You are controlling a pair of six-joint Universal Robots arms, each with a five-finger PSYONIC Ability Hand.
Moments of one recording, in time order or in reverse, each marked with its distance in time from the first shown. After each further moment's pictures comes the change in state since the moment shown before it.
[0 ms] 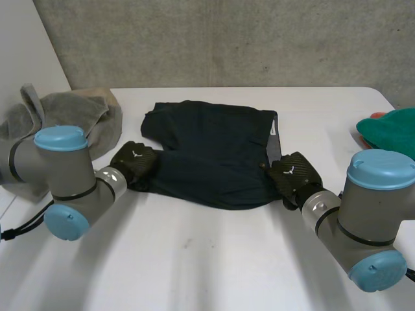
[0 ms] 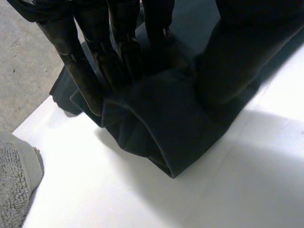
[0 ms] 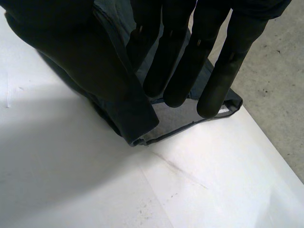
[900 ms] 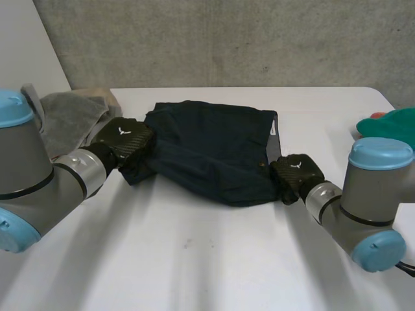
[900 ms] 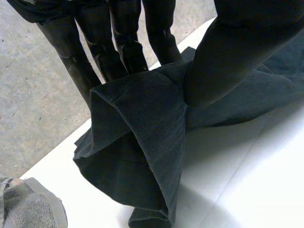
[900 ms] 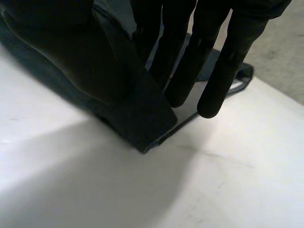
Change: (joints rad) left arm -0.005 0.436 -0.212 -0.124 0.080 -0.155; right arm -0.044 0.087 -0.130 0.081 -0.022 0.308; left_hand 0.122 0.167 0.168 0.172 0.150; right_hand 0.013 -0.004 -0.009 -0.008 -0.029
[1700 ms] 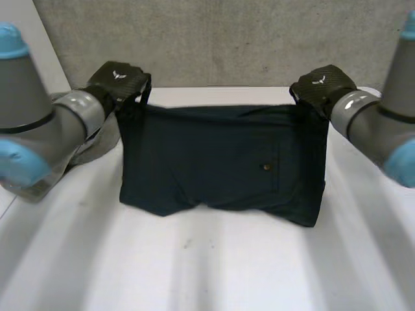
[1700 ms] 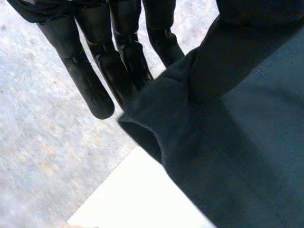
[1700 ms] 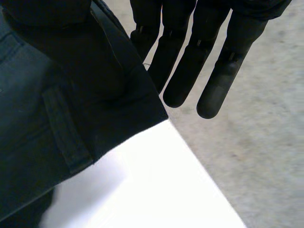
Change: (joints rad) left arm 0.003 -0.210 0.507 -0.118 -0.027 0.035; right arm -0.010 -0.075 -0.548 0.463 0.073 -0.280; left_hand 0.000 0.001 0.000 0.002 0.000; right_hand 0.000 0.000 0.009 0.008 0.017
